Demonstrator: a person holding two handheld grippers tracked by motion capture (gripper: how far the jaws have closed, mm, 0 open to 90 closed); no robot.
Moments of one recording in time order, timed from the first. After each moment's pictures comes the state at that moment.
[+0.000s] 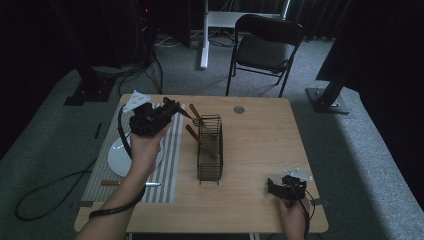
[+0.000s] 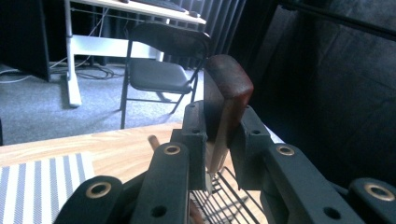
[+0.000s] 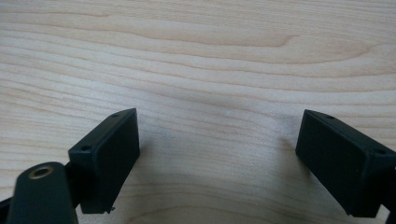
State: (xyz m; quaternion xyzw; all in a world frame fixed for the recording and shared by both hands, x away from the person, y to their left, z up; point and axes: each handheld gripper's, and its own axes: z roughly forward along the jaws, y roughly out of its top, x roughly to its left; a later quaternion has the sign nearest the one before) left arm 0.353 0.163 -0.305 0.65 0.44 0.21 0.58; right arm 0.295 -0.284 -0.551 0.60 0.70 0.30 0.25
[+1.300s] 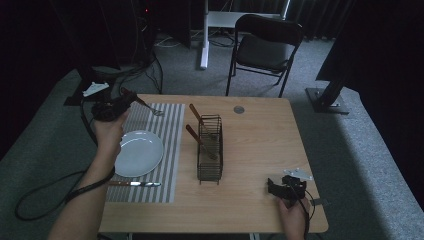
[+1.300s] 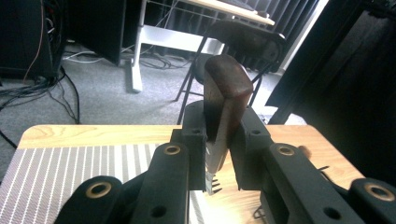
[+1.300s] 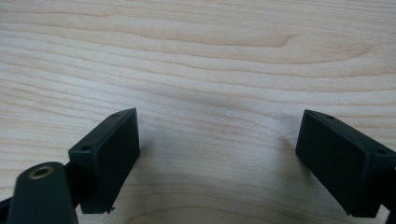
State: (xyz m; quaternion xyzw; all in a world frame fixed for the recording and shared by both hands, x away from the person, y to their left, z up) left arm 0.413 0.276 -0.341 0.62 0.53 0.24 0.53; right arm 0.295 -0.284 -0.551 0.60 0.70 0.30 0.25
